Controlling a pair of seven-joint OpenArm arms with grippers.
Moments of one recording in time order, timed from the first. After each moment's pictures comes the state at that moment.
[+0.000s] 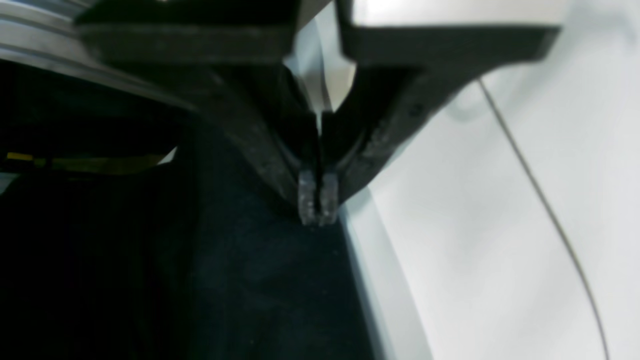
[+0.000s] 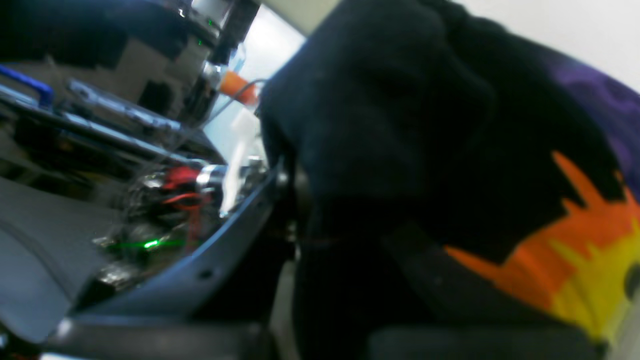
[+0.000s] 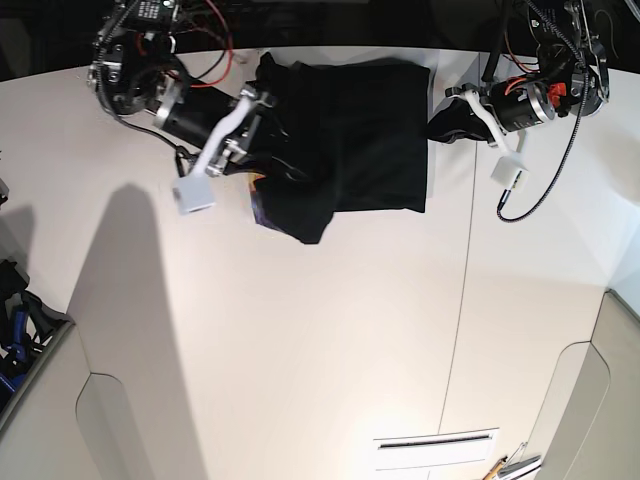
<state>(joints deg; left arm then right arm) 18.4 -11.6 -21.7 95.7 -54.8 -36.0 69.9 -18.2 -7.0 6.0 111.5 56.6 32.0 -64.2</state>
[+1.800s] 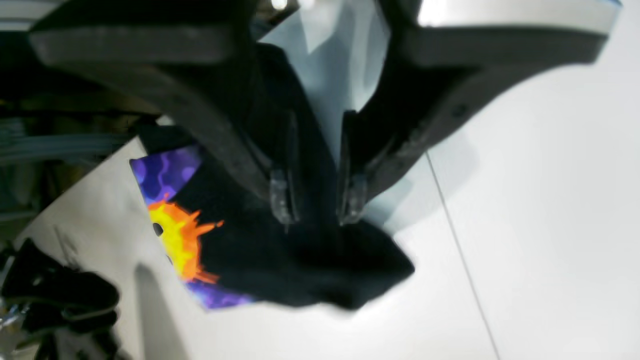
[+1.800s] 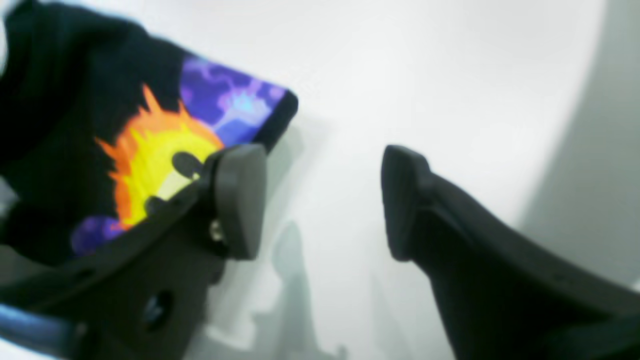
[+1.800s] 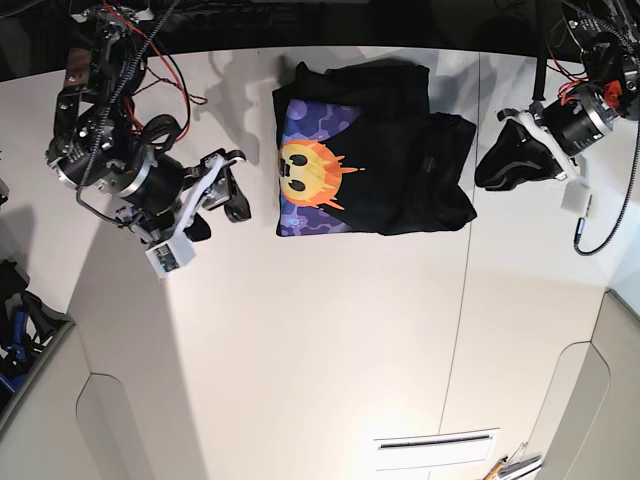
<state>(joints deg) 18.2 -12.0 -34.8 109.3 -65.0 -36.0 71.9 -5.6 4.0 7.4 113.5 27.4 27.8 -69.2</state>
